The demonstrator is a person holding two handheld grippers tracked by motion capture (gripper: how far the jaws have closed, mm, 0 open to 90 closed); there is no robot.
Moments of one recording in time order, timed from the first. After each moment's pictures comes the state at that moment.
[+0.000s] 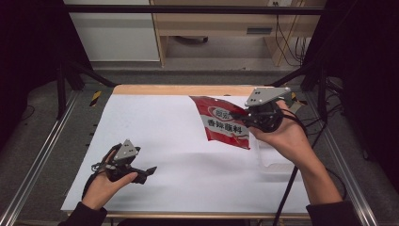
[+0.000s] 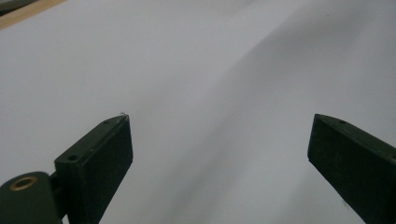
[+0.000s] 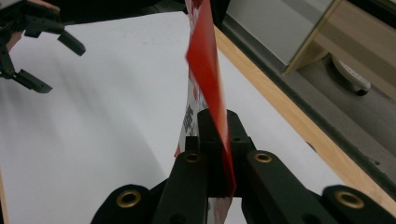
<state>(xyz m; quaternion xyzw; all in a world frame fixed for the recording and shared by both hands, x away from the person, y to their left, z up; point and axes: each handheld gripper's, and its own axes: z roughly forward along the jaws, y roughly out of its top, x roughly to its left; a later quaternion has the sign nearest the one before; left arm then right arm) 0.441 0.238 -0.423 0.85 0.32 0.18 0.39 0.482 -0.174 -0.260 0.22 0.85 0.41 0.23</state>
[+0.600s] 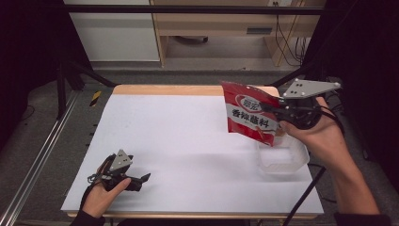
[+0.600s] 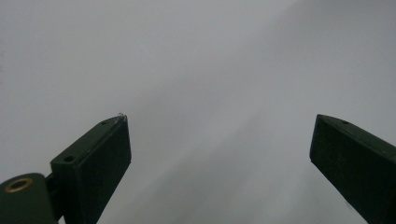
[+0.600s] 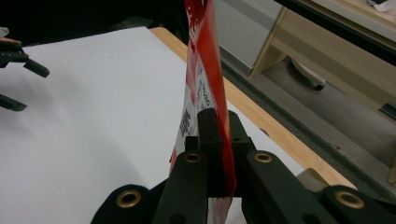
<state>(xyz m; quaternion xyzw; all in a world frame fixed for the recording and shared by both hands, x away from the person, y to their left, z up) 0.431 0.254 -0.454 0.84 0.35 0.20 0.38 0.462 -0.237 -0.230 0.27 0.82 0.43 0.27</state>
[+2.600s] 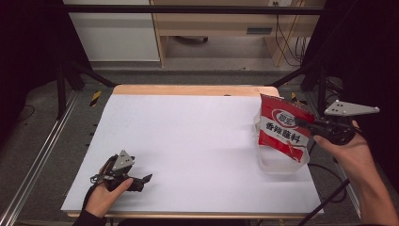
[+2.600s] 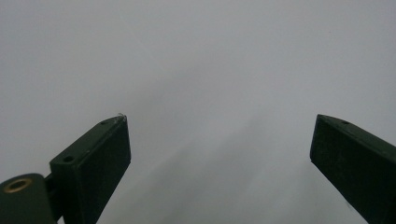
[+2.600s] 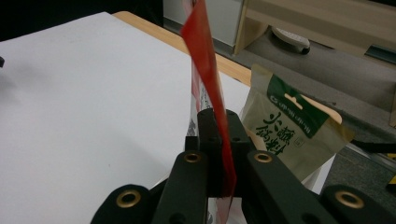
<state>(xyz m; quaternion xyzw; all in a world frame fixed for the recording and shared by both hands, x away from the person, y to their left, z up) 0.432 0.250 -0.460 0.84 0.35 0.19 0.37 0.463 -0.342 -0.301 0.36 0.78 0.45 0.25</state>
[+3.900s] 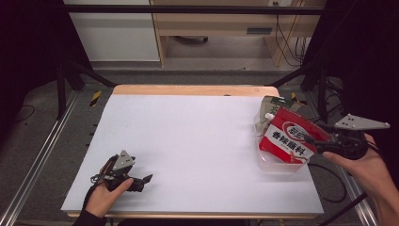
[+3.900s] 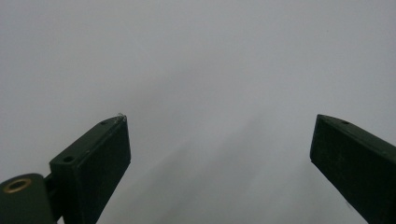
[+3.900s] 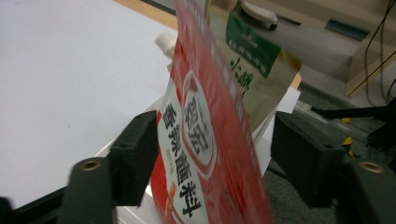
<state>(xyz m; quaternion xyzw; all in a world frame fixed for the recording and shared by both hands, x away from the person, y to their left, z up) 0.433 0.250 -0.460 0.84 0.35 0.18 0.37 0.442 -0.373 -0.321 0.40 0.78 0.39 0.29</state>
